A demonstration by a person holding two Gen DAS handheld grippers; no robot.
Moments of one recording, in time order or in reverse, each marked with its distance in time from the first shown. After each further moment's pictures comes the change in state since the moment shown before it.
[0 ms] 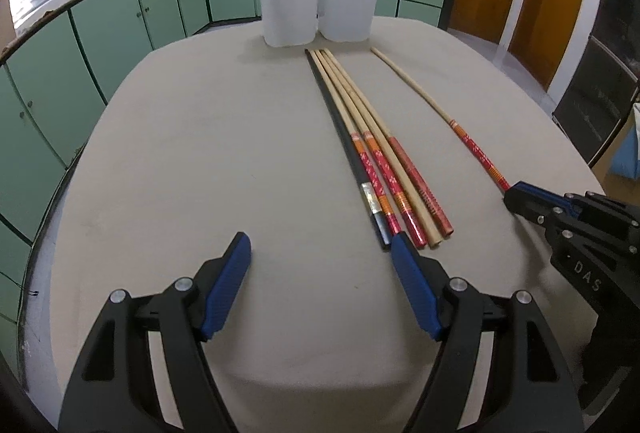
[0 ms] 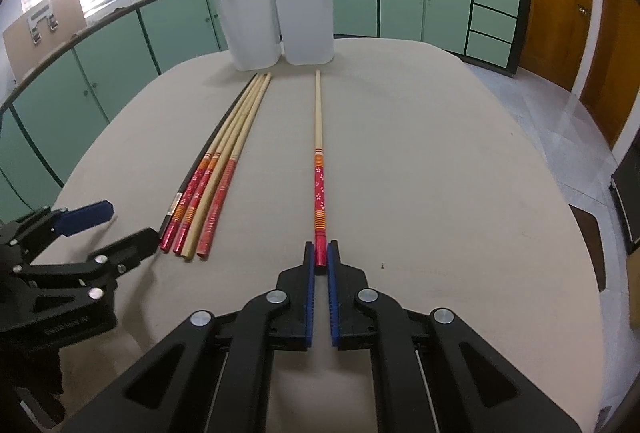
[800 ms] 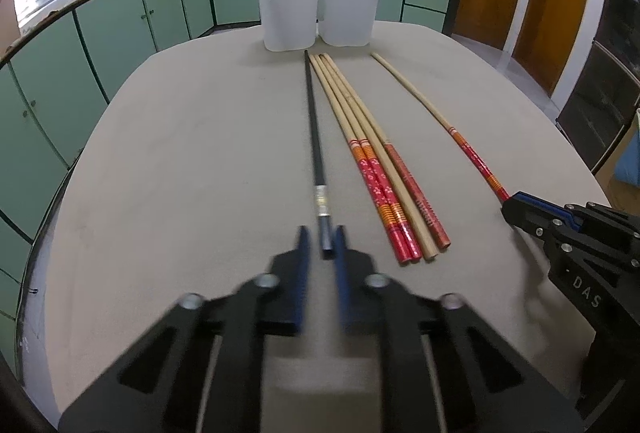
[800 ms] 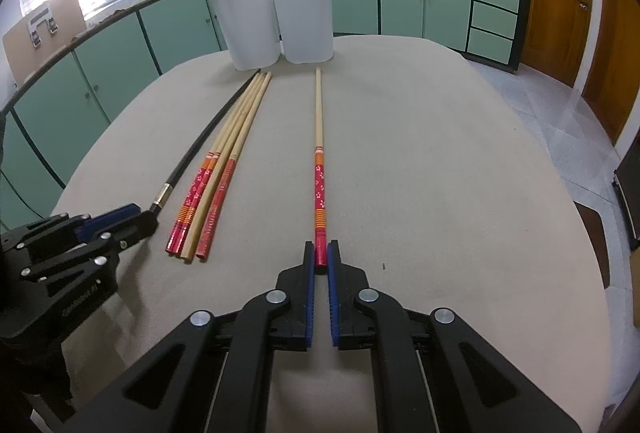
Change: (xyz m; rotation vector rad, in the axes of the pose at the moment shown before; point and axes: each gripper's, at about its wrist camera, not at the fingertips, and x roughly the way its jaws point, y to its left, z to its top) left arm -0.001 -0.009 0.003 -0.011 -0.027 0.016; right arm 0.003 -0.001 0.001 0.010 0.005 0.011
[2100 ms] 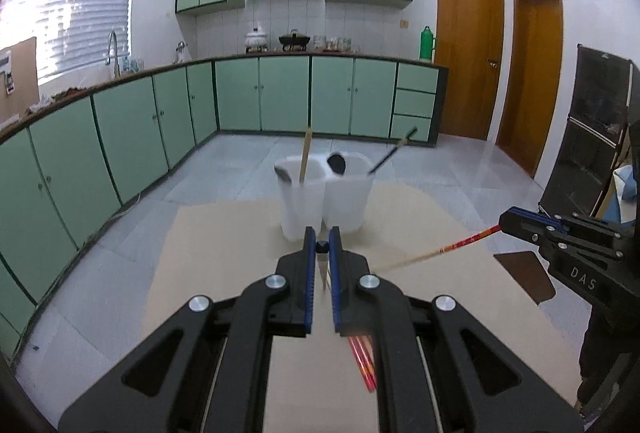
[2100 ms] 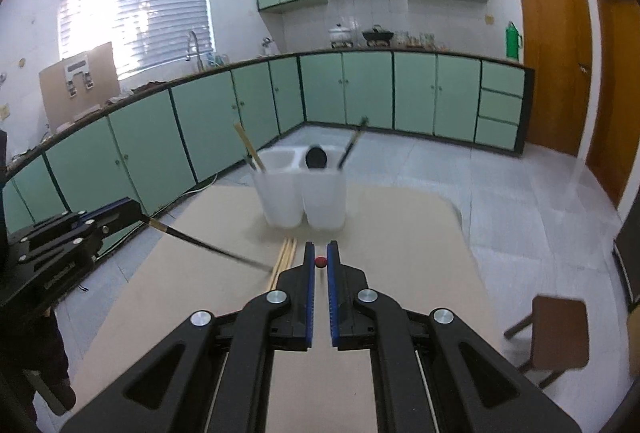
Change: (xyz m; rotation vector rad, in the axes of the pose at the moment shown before) left arm -0.134 0.019 0.109 0.007 -0.396 -0.025; right arm -0.128 0.000 0.115 -0.077 -0.312 0.060
